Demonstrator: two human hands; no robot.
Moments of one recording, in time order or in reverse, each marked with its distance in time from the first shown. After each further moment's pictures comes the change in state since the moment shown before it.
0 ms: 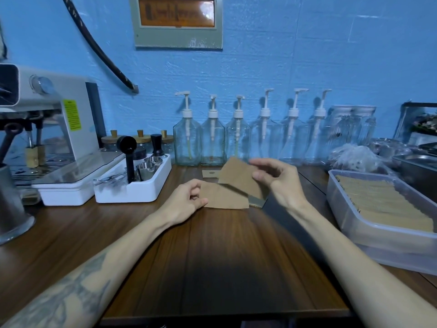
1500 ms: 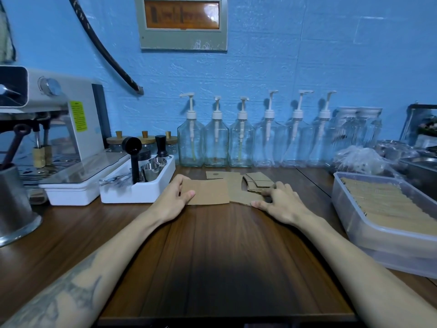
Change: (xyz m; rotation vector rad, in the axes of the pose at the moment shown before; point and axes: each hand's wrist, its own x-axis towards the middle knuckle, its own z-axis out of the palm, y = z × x) left_hand 0.002 -0.024 -0.026 0.003 0.121 -0.059; right_hand 0.004 0.055 -0.007 -1.033 -0.349 0.183
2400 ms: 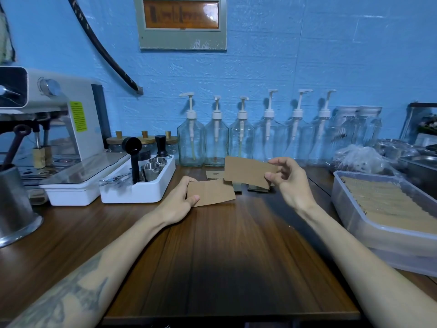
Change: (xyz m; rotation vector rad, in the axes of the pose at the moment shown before) left_hand 0.001 0.000 0.007 0.125 -0.081 -0.011; right_hand -0.008 -0.016 -0.031 0.993 0.407 -0.069
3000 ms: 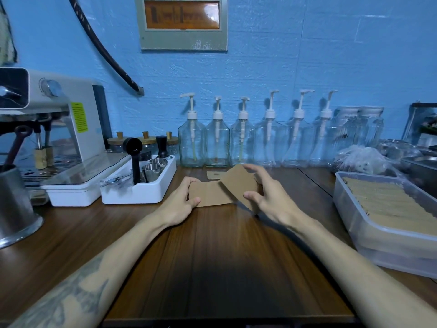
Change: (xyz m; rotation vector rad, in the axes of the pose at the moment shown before) left_hand 0.001 -0.003 0.000 0.029 -0.014 0.041; right_hand -0.015 0.007 0.027 -0.288 -0.385 -0.151
